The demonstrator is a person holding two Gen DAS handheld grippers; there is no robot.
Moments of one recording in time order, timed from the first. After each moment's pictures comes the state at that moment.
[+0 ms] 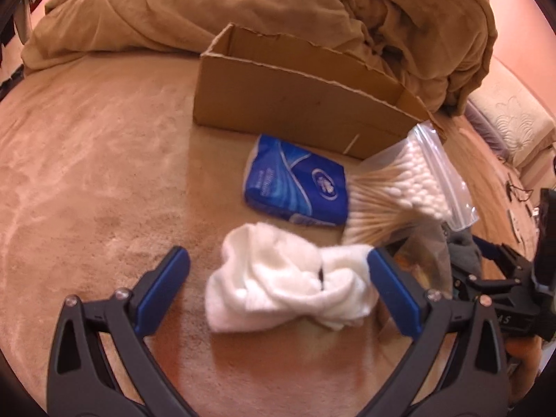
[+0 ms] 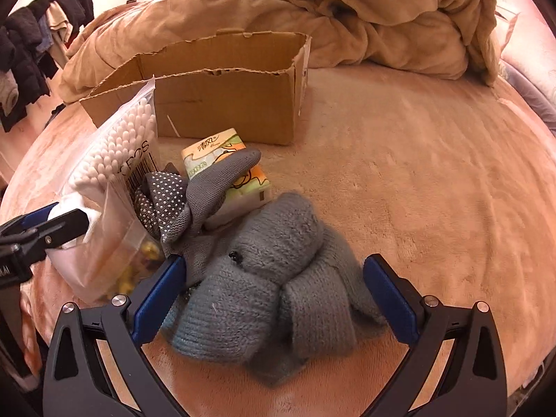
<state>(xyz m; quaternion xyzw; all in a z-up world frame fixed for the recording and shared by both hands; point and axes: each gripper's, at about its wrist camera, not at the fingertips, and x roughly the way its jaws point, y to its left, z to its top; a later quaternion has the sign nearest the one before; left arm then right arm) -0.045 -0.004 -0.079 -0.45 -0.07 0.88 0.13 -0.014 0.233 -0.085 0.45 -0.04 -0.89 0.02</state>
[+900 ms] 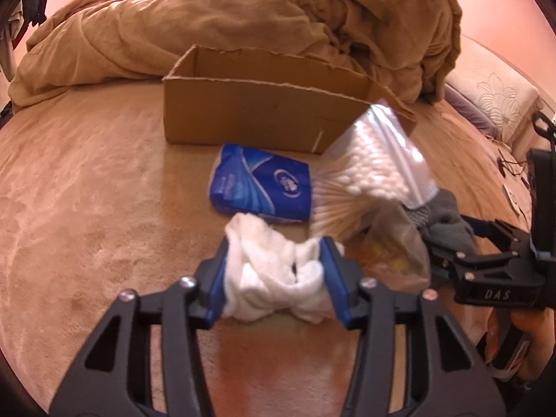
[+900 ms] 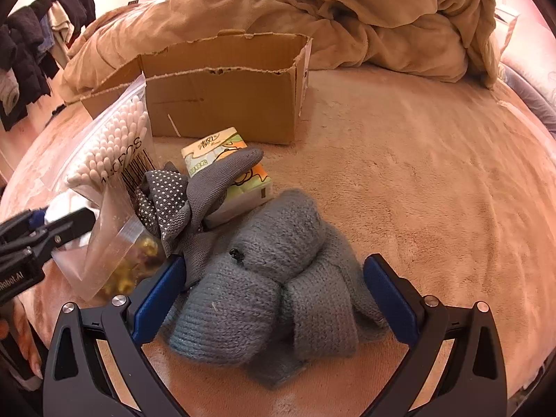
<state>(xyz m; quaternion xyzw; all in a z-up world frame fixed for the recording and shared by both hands) -0.029 0.017 -0.072 -0.41 -0.02 0.89 0.17 -0.014 0.227 -0.093 0.44 -0.05 -0.89 0.01</state>
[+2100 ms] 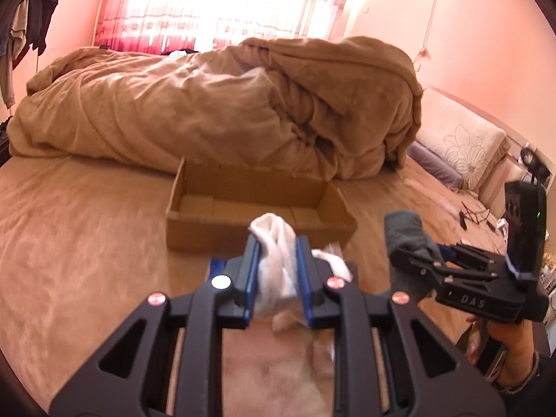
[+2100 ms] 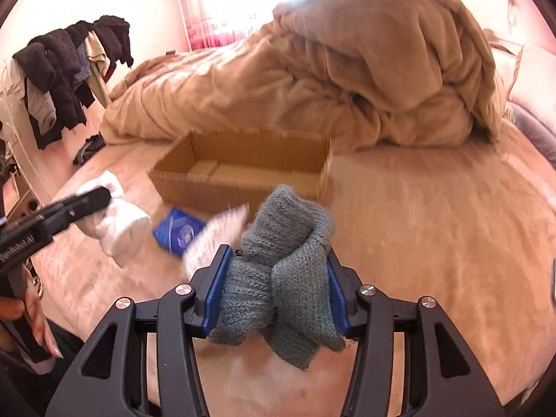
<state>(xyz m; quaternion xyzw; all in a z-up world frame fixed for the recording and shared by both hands) -0.033 0.002 0.037 -0.30 -0.07 0.93 0.21 0.007 0.222 0.007 0.35 -0.05 -0.93 0.06</state>
